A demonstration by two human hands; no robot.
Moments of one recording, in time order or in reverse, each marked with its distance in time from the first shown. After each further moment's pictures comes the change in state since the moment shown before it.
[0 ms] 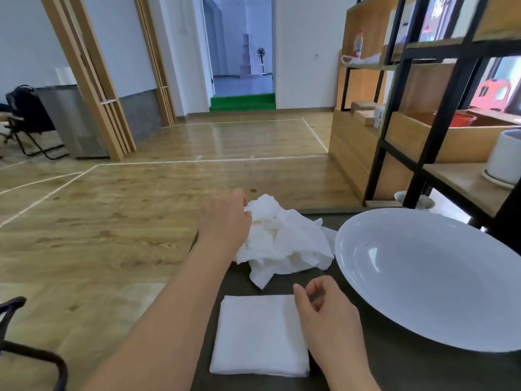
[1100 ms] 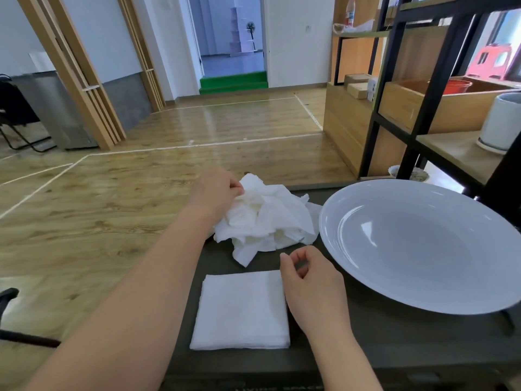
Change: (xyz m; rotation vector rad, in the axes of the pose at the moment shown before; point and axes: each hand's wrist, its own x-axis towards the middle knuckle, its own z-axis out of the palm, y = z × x) left_hand 0.024 0.005 0.015 -0.194 -0.216 0.025; right_hand 0.011 0.007 -0.003 0.062 0.021 -0.070
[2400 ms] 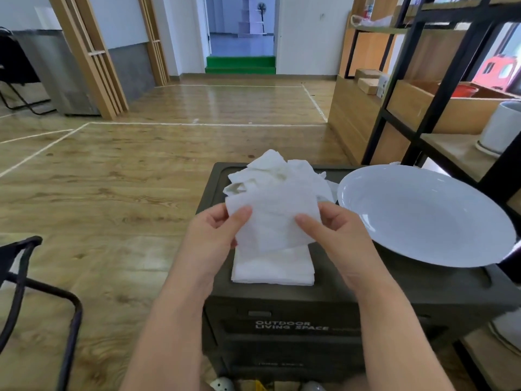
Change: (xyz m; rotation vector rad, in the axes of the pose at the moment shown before) left_hand -0.187 -0.011 -0.025 -1.145 0.035 -0.339; right_hand -0.030 -0.028 -0.013 0.387 -0.266 -0.154
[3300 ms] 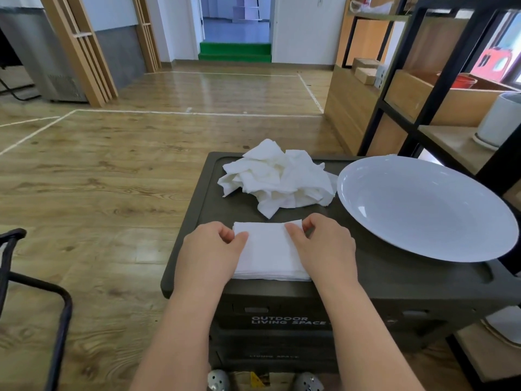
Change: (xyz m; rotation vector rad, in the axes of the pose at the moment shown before) left_hand 0.010 -0.031 0.002 0.897 0.202 -0.091; right_hand 0.011 0.036 0.020 -0.902 0.267 0.067
